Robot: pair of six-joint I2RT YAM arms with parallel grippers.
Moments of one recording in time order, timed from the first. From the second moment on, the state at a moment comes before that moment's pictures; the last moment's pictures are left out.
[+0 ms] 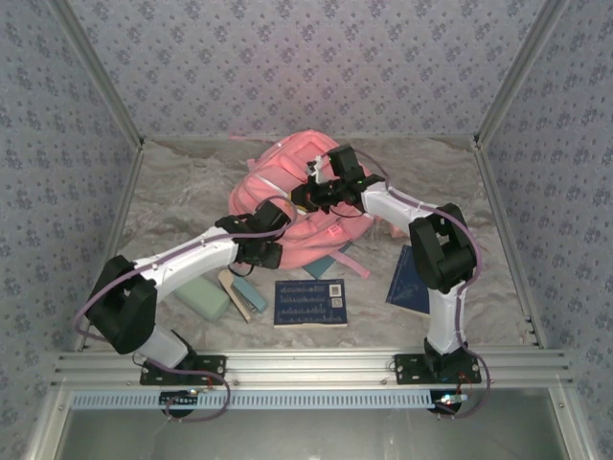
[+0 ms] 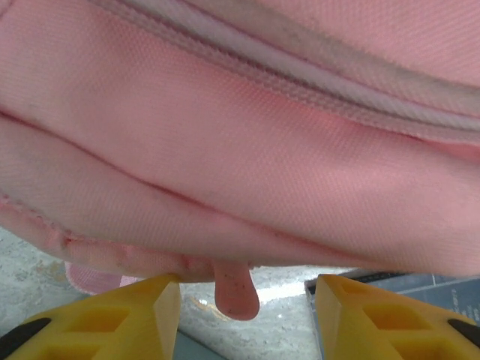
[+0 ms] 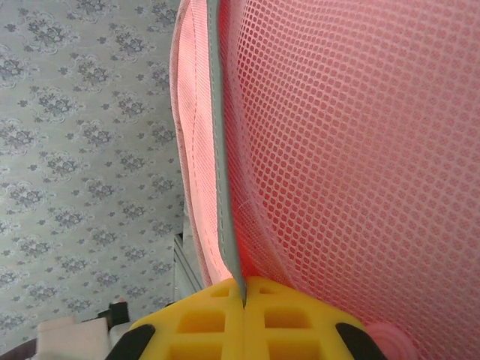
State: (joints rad) left arm -0.74 1.52 1.05 -0.76 -0.21 -0.49; right arm 0.50 1.98 1.47 -0.18 -0.84 0.81
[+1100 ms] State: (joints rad) left arm -0.55 1.45 1.03 -0.75 -0.14 -0.40; right arm 0.51 1.98 1.60 -0.53 -0.75 0.38
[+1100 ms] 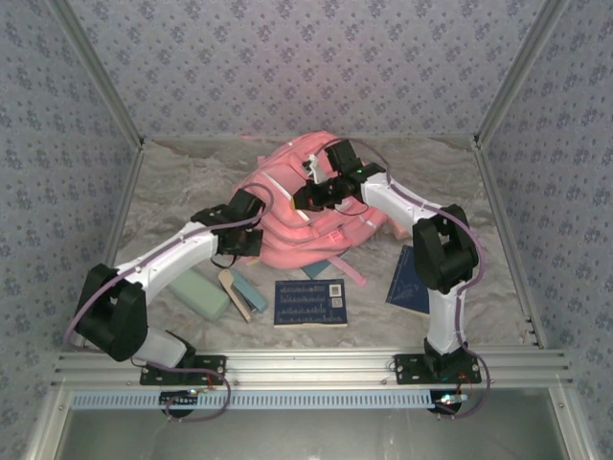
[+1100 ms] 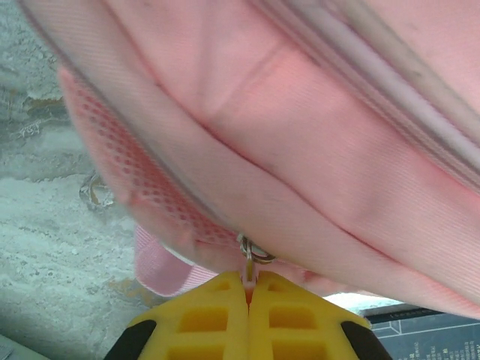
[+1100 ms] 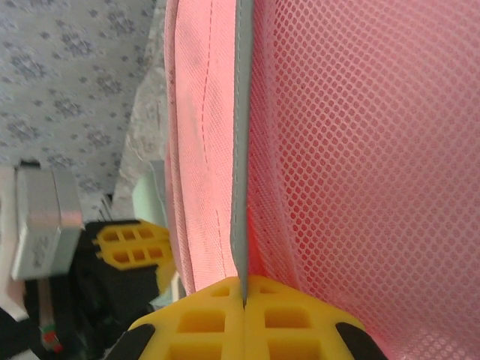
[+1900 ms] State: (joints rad) left arm -0.50 1.38 1.05 -0.76 0.13 -0.44; right arm 0.54 1.40 1.12 -0.56 -0.25 0.52
